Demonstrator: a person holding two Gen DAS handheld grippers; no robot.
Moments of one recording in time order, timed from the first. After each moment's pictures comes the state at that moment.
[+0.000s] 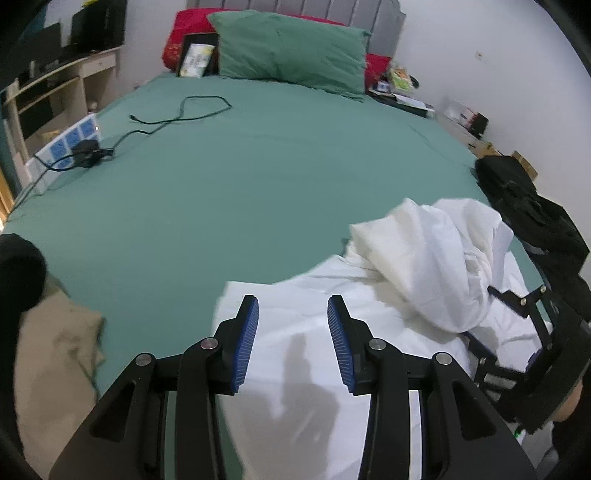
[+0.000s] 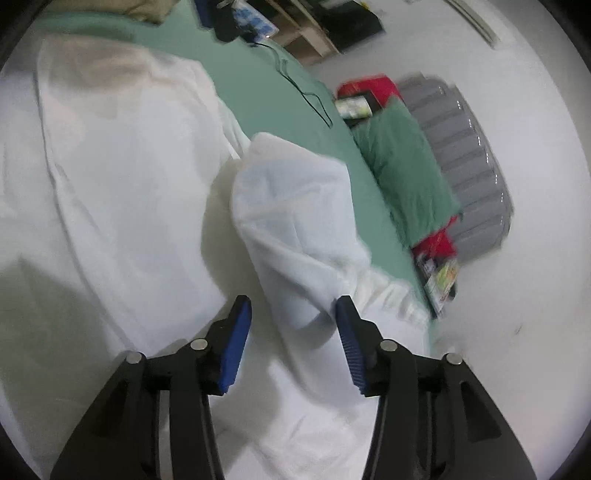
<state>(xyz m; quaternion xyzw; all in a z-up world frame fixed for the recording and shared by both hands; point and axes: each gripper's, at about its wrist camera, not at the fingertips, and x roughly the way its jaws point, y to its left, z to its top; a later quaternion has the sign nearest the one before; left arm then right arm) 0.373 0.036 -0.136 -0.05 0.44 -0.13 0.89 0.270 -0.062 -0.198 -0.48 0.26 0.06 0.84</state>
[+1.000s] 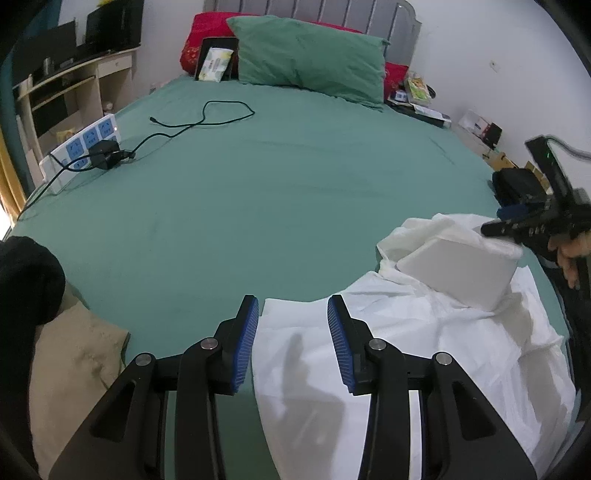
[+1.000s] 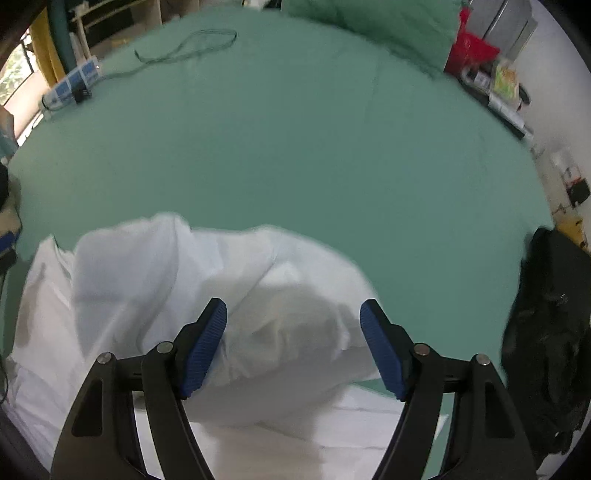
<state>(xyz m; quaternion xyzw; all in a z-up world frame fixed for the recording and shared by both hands) 0.388 0.063 -0.136 -0.05 0.43 -0.09 0.90 0.470 -0.156 -0.118 -0.15 0.53 0.07 0.83</state>
